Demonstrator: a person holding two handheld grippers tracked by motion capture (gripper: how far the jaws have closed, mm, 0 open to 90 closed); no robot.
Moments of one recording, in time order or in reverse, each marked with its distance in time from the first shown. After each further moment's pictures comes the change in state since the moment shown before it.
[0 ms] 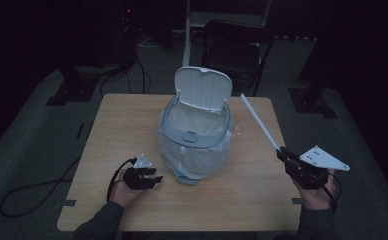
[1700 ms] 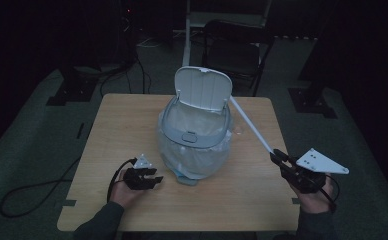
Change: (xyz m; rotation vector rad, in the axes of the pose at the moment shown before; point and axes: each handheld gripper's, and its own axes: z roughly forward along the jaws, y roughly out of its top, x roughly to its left) left arm -0.001 -0.001 0.000 -0.005 -0.005 0.000; right arm 0.016 0.011 -0.008 -0.036 0.095 -0.047
